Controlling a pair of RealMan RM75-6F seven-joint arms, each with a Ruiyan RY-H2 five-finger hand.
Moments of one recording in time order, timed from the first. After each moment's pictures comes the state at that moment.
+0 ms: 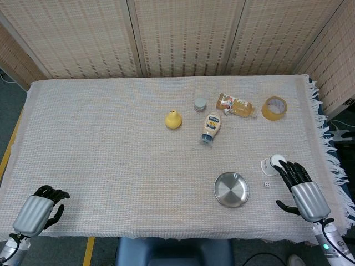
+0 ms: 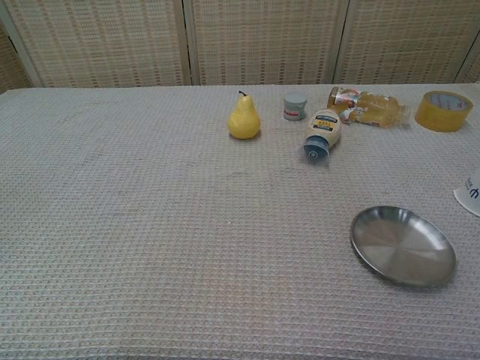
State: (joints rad) left arm -0.14 -1.16 0.07 -1.55 1.70 1.46 0.11; right arm 0.14 -1.17 -0.04 -1.51 -1.65 1.43 0.03
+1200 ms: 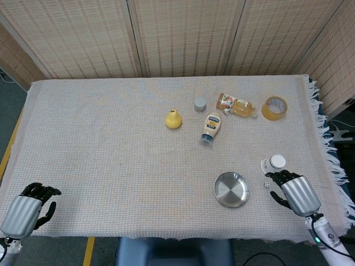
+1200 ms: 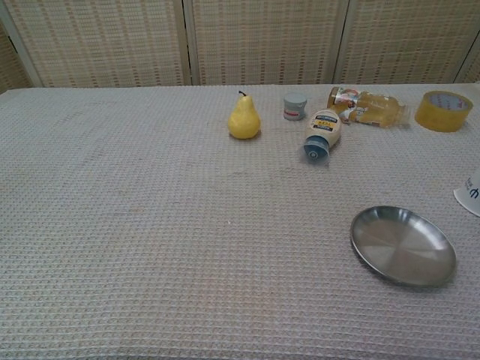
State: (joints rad) left arm -0.10 -1.15 0.05 -1.55 1.72 1.57 0.07; right arm 0.19 -1.29 -0.01 -1.29 -1.75 1.47 -0.01
